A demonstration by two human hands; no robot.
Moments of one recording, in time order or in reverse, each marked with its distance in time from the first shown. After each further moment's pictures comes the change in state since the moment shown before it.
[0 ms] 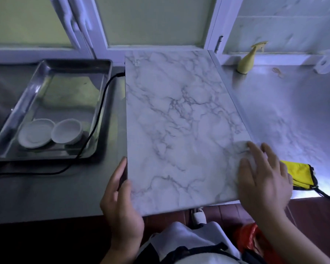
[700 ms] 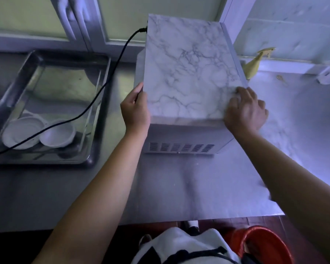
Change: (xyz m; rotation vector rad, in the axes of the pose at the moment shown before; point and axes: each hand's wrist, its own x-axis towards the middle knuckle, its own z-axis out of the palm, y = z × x) left_hand 0.202 -0.023 0.145 0.062 -0.126 -0.032; right_hand 0.195 -0.072 0.079 -0.014 0.054 0.002
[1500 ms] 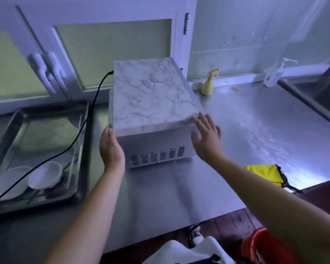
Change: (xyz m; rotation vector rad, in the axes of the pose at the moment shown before) left_hand -0.040 -0.015 -0.024 0.262 -0.015 0.066; right_hand -0.055 0.079 -0.007 0.190 -0.143 -0.298
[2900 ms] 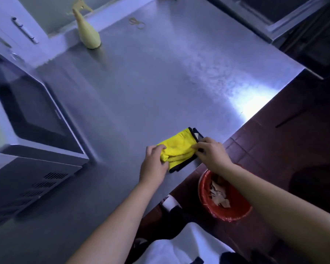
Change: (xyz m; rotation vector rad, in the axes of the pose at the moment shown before) left_hand -0.276 -0.110 0.360 0.793 -1.150 0.176; right_hand -0.112 0.387 -0.091 -0.021 -0.328 0.479
